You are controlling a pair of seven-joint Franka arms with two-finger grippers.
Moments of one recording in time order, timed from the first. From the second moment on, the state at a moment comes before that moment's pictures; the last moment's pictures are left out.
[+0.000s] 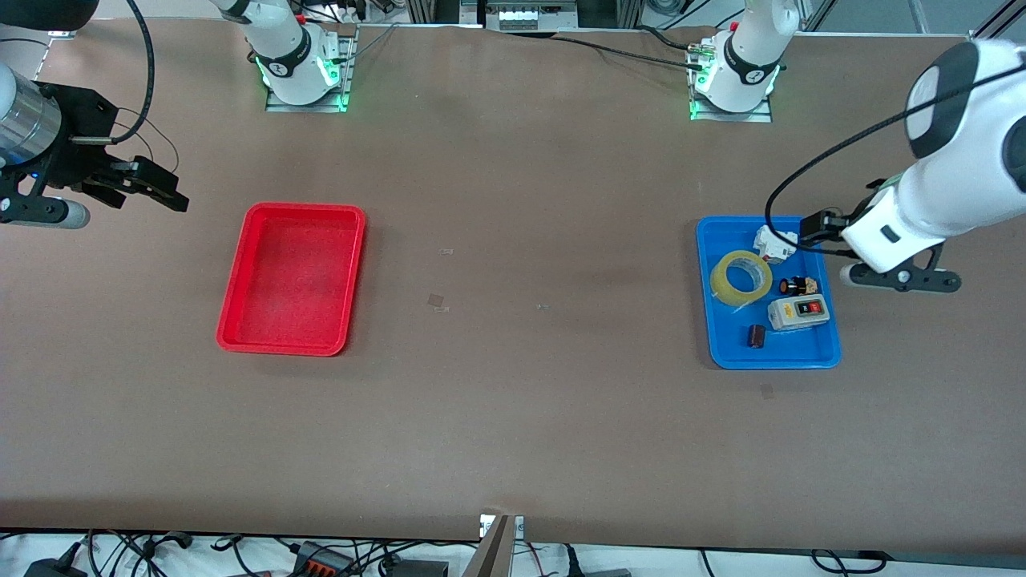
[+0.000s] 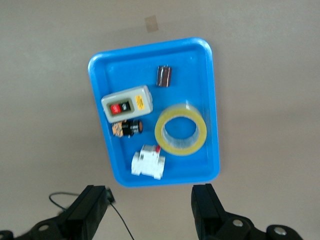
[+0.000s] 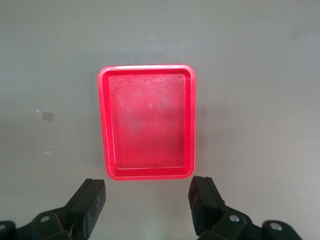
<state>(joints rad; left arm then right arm) 0.05 0.16 -0.15 -1.74 0.10 1.71 -0.02 0.01 0.04 0.07 -1.58 -0.02 1.55 0.16</state>
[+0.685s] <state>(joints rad) 0.10 0.17 -0.15 -2.16 0.10 2.26 -0.02 0.01 0.04 0.07 -1.58 -0.02 1.55 0.16</state>
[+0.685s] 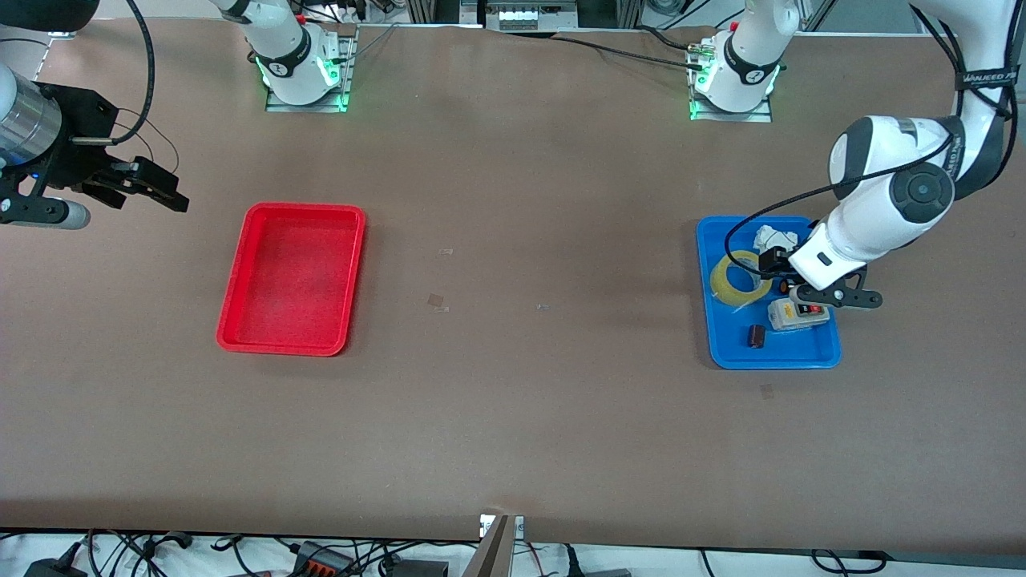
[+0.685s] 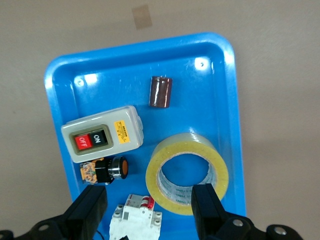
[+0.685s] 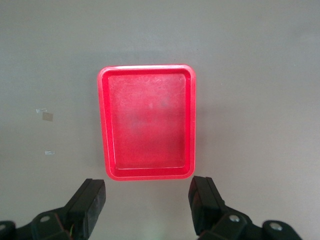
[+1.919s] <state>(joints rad) 0.15 0.35 -0.15 -2.18 0.10 2.43 -0.02 0.01 0.04 0.07 -1.58 -0.02 1.55 0.16</state>
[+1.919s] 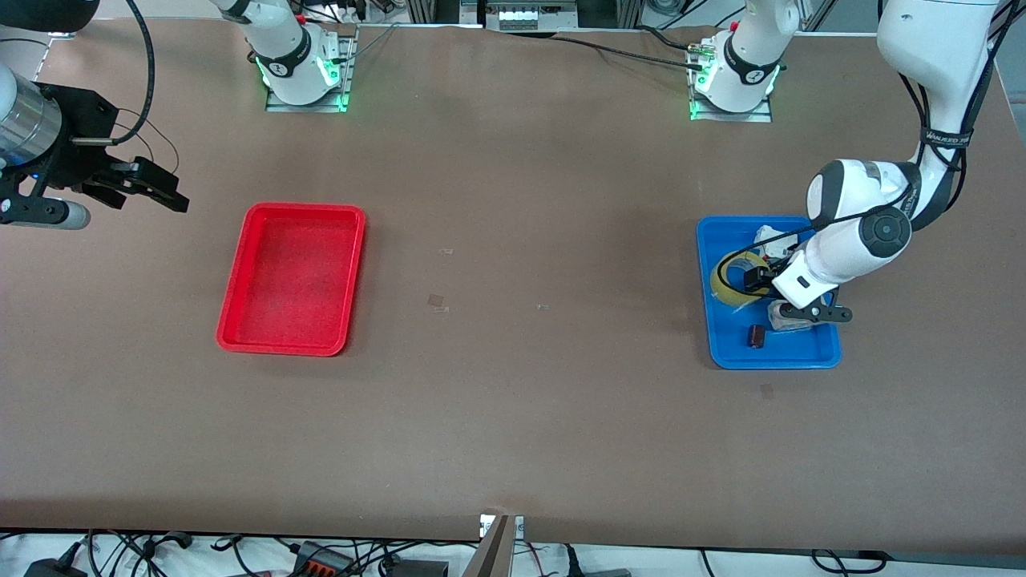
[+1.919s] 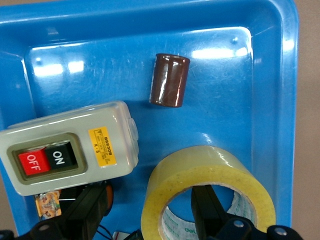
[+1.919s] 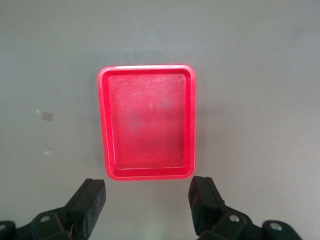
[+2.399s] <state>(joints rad) 0.15 0.39 -0.16 -2.18 0.10 2.43 -0.02 0.01 0.04 0.07 -1.58 -0.02 1.55 0.16</state>
